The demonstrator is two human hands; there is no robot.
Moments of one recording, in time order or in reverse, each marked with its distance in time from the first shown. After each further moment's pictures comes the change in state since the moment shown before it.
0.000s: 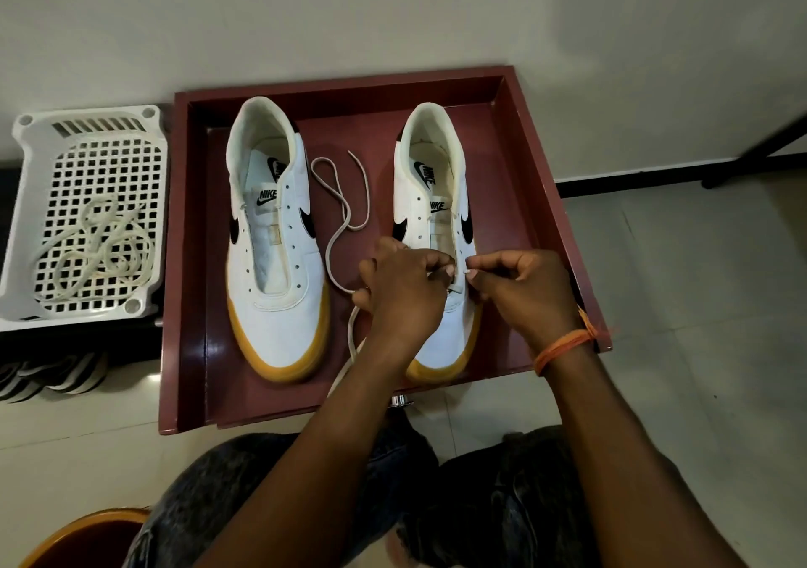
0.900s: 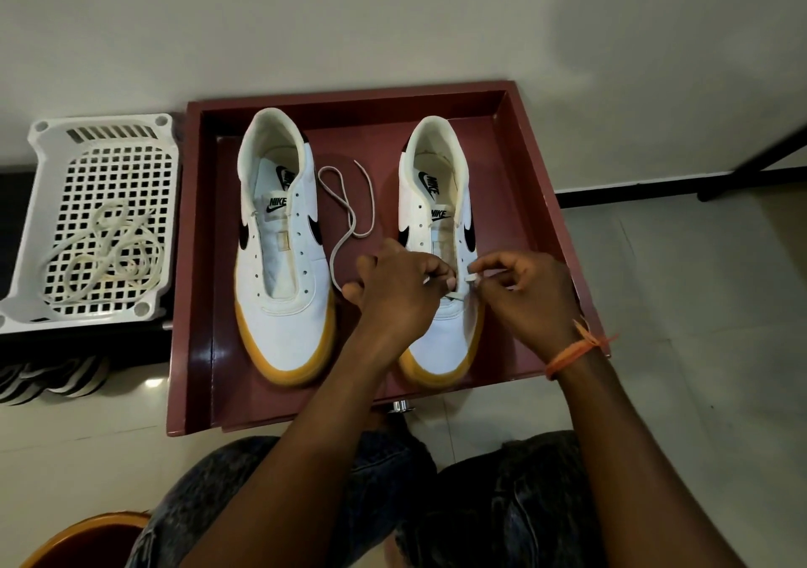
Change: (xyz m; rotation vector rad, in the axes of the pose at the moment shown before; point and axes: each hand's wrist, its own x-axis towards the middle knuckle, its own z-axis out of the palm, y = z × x) left_hand 0.007 -0.011 -0.015 0.042 -0.056 0.096; right_hand -0.001 -0.005 -0.009 -0.246 0.007 -0.257
